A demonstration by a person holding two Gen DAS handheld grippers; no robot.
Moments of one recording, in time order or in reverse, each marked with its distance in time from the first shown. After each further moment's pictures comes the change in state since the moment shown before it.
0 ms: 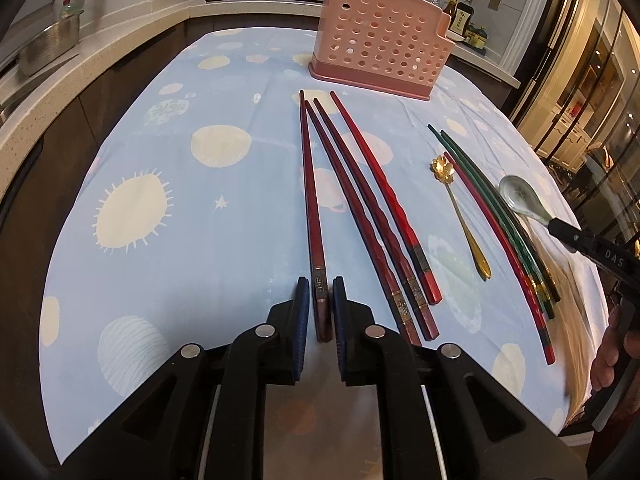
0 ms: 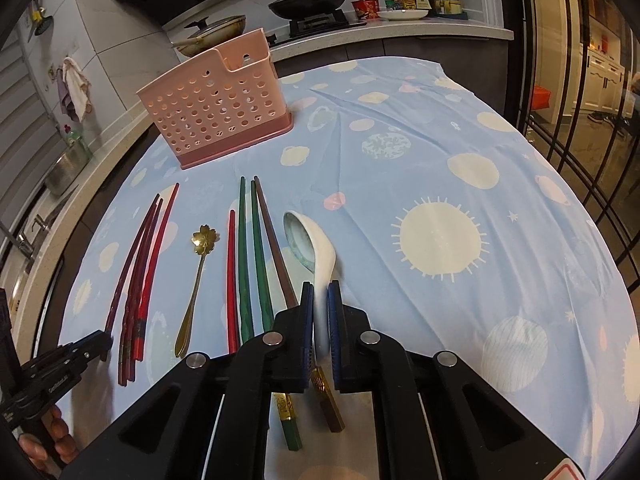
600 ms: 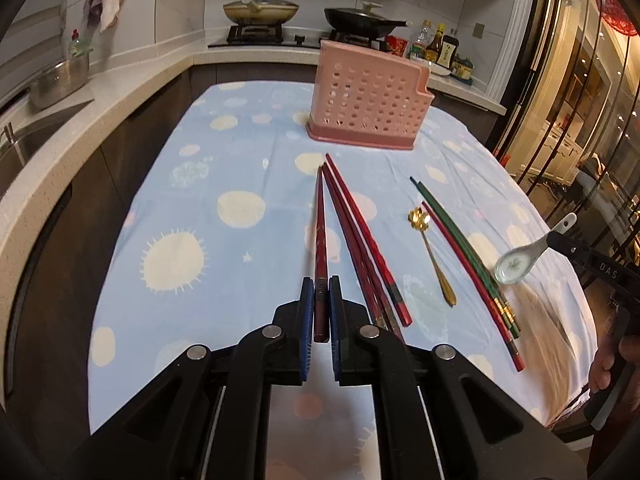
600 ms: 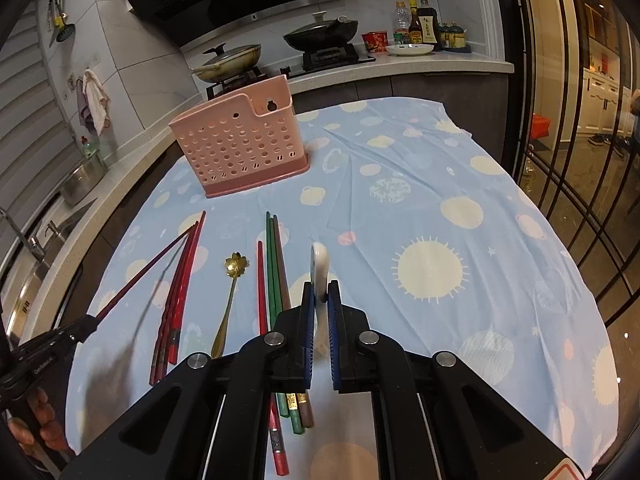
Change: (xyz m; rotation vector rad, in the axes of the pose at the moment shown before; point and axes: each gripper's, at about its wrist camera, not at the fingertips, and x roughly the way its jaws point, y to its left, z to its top) left arm -0.066 -0.002 0.015 0.042 -0.152 0.011; right arm -0.050 0.010 0.009 -0.036 -0.111 0.021
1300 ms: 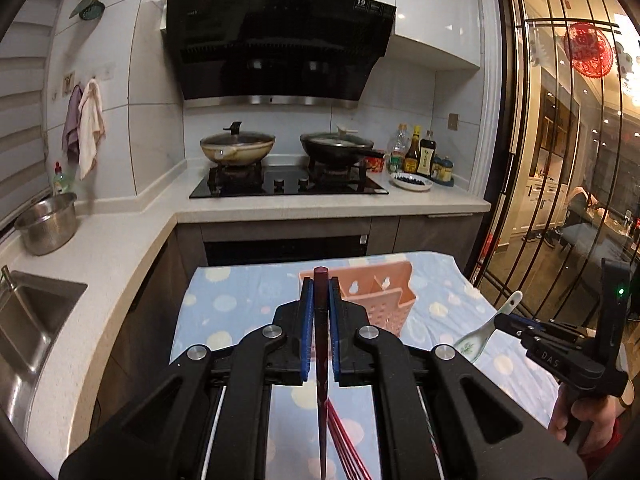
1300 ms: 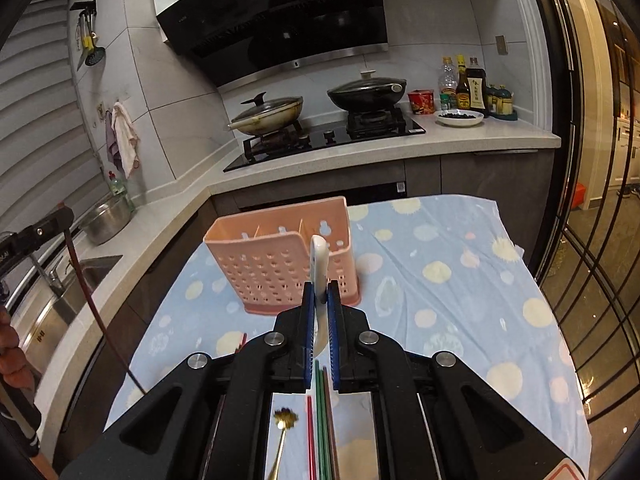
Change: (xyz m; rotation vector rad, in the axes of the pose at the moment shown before) left arm -0.048 -0.031 0.206 0.122 -0.366 -0.013; right arm 0.019 0.049 0.149 -0.083 -0.153 0.106
